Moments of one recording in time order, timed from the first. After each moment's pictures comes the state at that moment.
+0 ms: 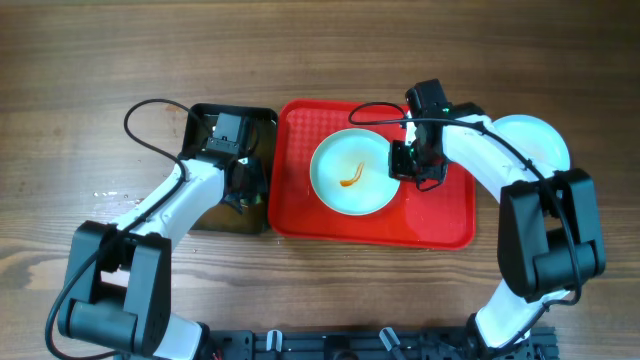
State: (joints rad) left arm -0.26 1.67 0.91 -0.55 0.01 -0.45; right arm 0.25 1.89 1.18 -0.79 -0.20 0.34
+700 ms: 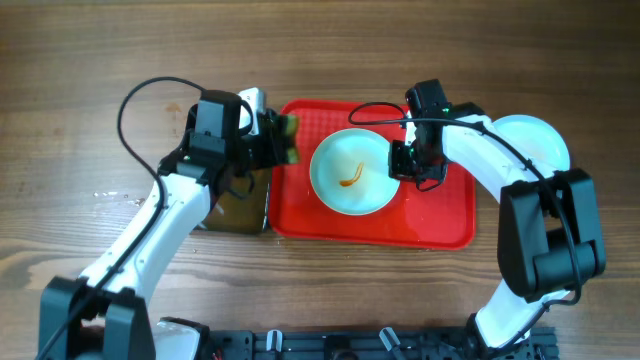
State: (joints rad) left arm -0.27 1.50 0.92 -0.29 0.42 -0.48; right arm 0.25 1.89 1.18 -0.79 -0.20 0.34
